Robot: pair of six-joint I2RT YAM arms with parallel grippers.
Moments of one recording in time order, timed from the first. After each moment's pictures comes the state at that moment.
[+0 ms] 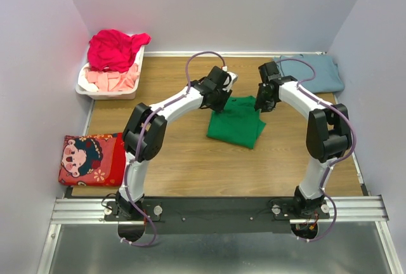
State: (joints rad) left arm -0.67 2.06 1.67 -0.51 0.04 -0.10; right arm 0.28 1.88 1.40 -0.66 0.11 0.50
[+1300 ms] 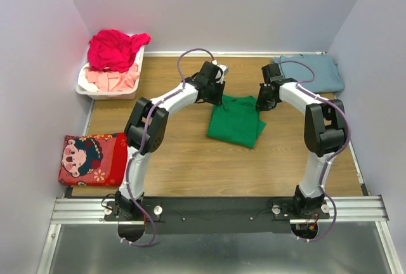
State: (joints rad) left arm -0.58 2.15 1.71 -0.38 0.15 -0.22; right arm 0.23 1.94 1.38 -0.53 0.05 0.48
